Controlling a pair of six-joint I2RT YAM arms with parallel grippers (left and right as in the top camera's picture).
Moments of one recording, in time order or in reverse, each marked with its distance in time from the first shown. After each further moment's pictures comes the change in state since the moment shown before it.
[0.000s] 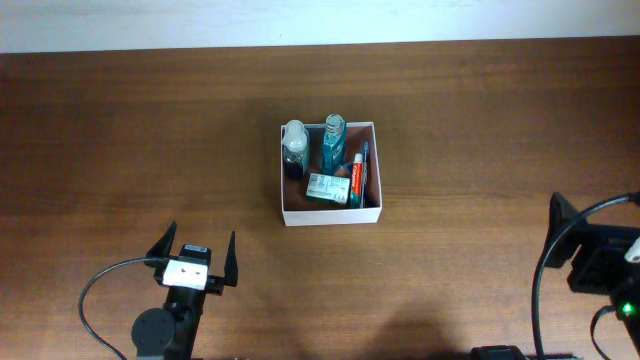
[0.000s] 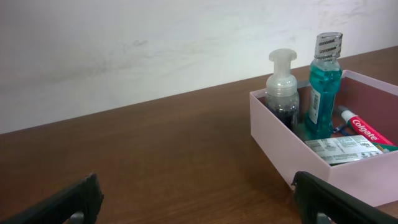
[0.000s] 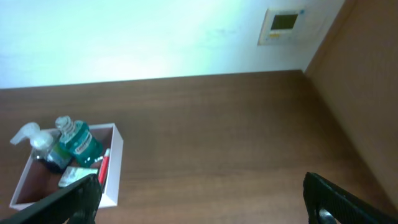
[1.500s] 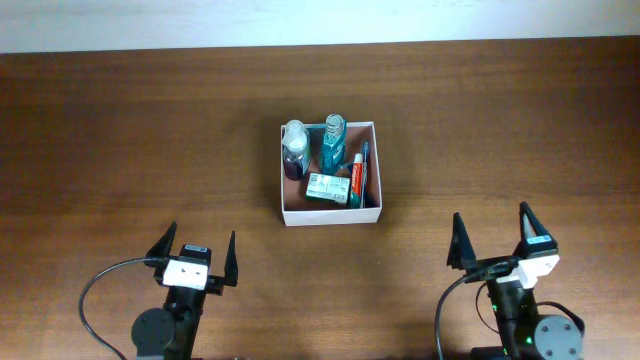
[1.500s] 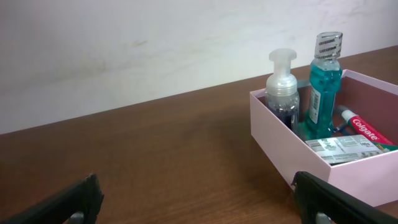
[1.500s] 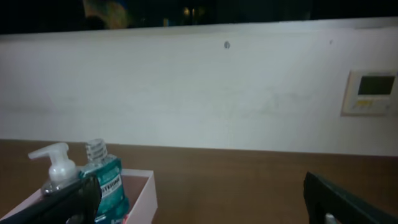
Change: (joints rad) left arm 0.000 0.000 0.000 -0.001 0.000 0.002; right arm 0.000 -0.855 -1.569 1.306 -0.253 0.000
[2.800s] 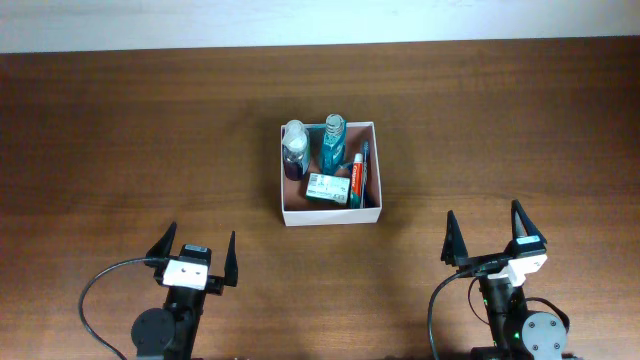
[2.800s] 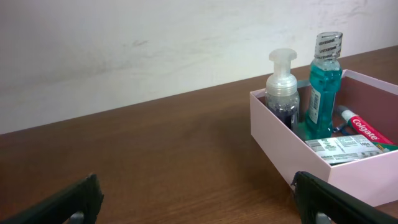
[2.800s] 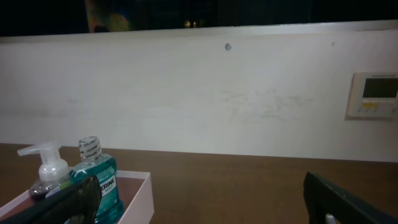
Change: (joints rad) left arm 0.000 0.000 0.000 0.000 0.000 0.000; right arm 0.000 0.000 -0.140 0.192 -0.003 0.000
